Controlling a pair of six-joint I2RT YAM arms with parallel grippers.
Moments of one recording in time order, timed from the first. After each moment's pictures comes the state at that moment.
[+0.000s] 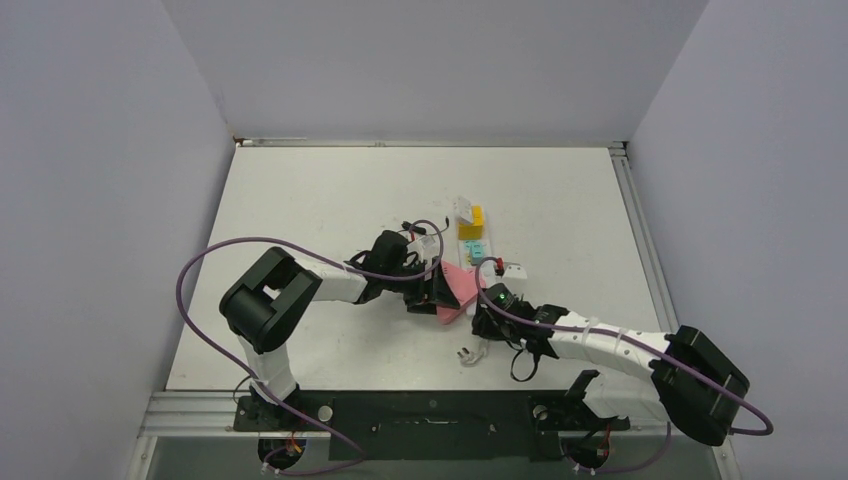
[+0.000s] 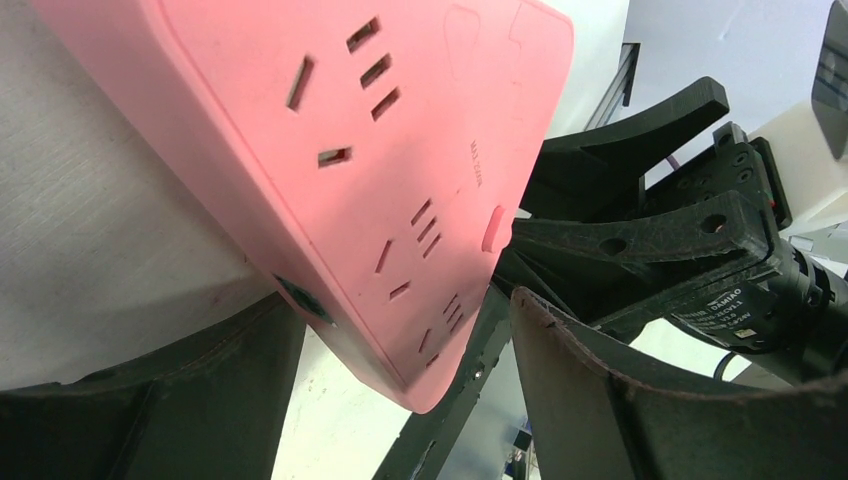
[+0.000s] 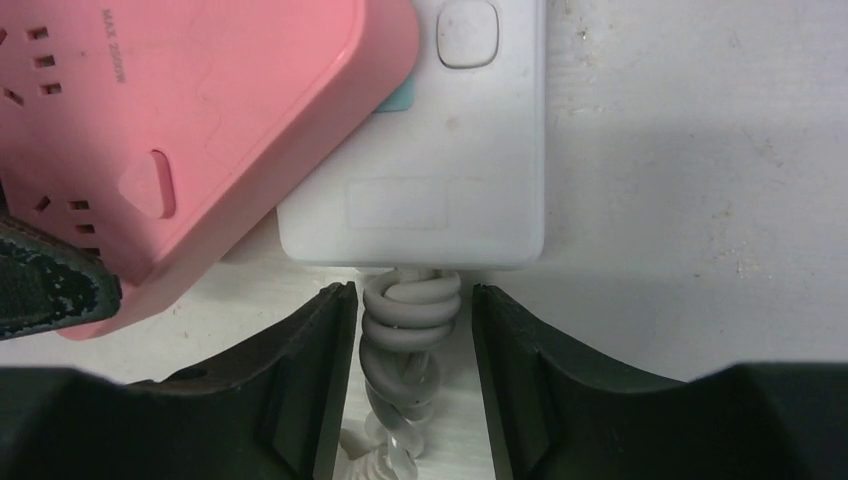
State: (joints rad) left arm -0.68 1.82 0.81 0.29 0.69 -0.89; right arm 0.86 1.18 0.45 -0.25 0.29 0.83
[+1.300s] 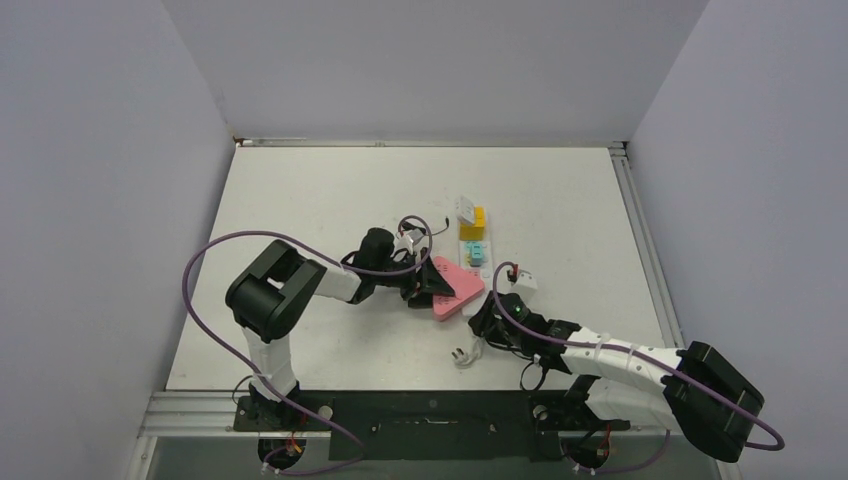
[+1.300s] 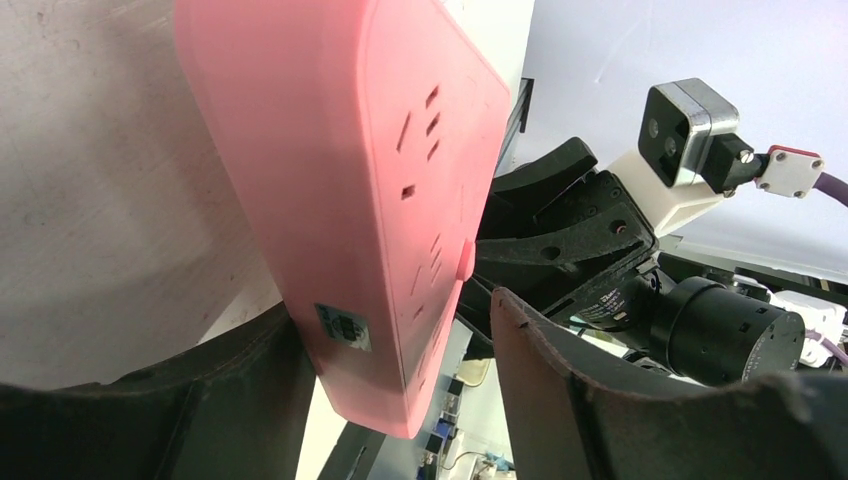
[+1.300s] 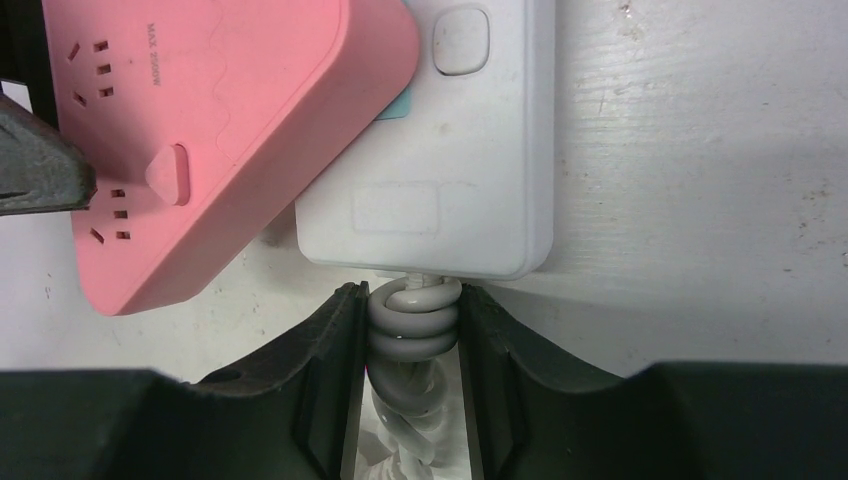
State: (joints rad) left arm -0.60 1.88 0.76 0.55 0.82 -1.13; right arm 0.86 1.08 0.30 -0.02 0.25 0.96
